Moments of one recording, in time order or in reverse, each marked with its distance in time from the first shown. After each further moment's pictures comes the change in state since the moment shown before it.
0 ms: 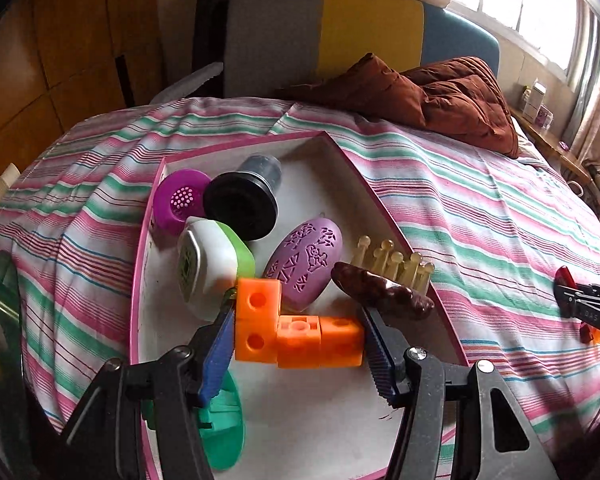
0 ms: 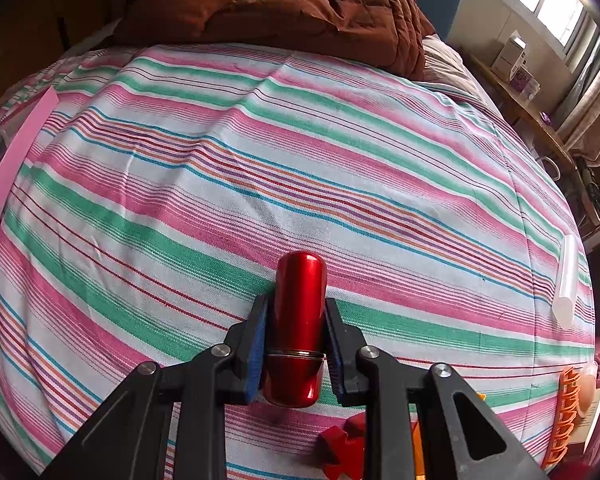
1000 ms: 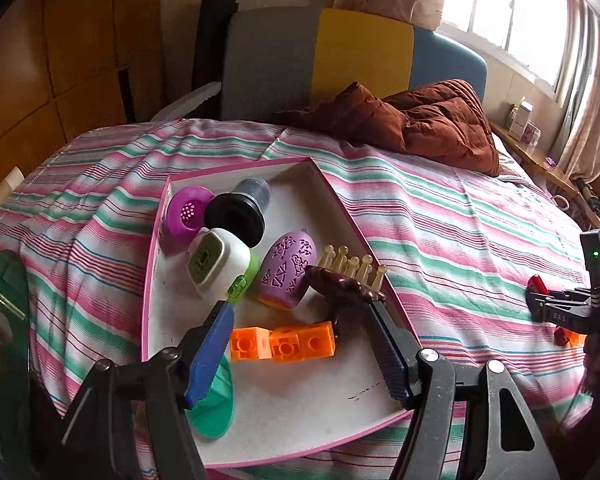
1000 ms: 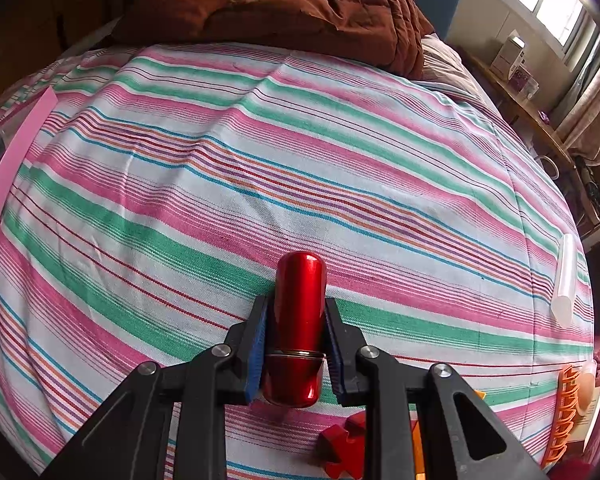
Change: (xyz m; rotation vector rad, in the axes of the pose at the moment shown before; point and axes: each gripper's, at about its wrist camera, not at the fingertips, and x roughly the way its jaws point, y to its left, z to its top) left arm -0.041 -0.008 -0.006 -0.010 -0.073 -0.032; right arm 0.000 -0.002 0.002 0.002 0.007 0.000
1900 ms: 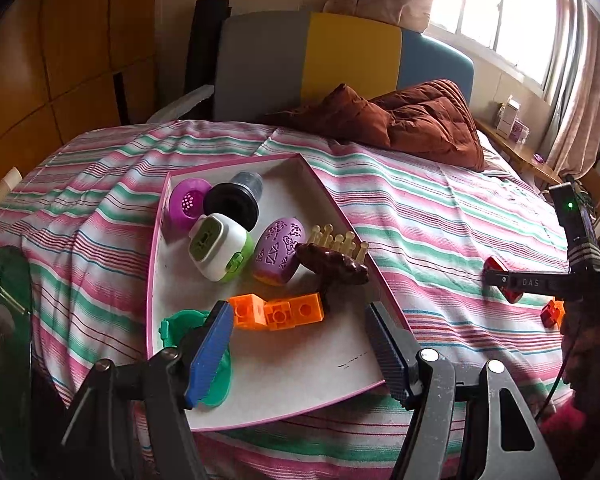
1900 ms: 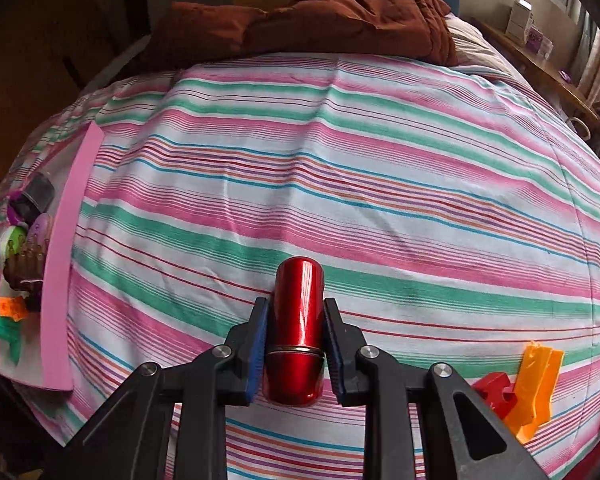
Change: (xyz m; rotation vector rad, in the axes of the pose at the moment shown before) left arm -0.021 -0.002 -0.018 0.014 -0.008 -0.030; right arm -0.019 0.051 0.015 0.114 0.005 0.198
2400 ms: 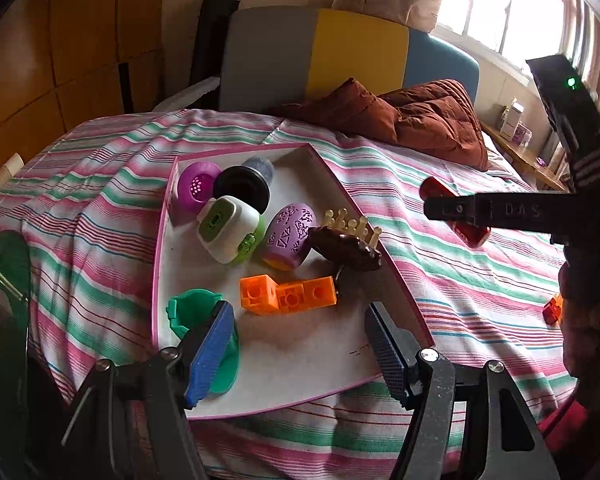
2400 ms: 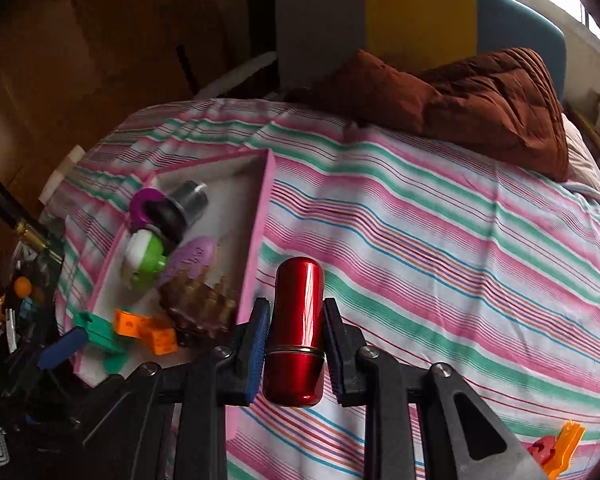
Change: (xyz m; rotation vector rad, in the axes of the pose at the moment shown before) left arm 0.001 0.012 -0.011 -0.030 0.009 -0.006; right arm -0.045 0.138 0.028 -0.258 -0.128 0.231
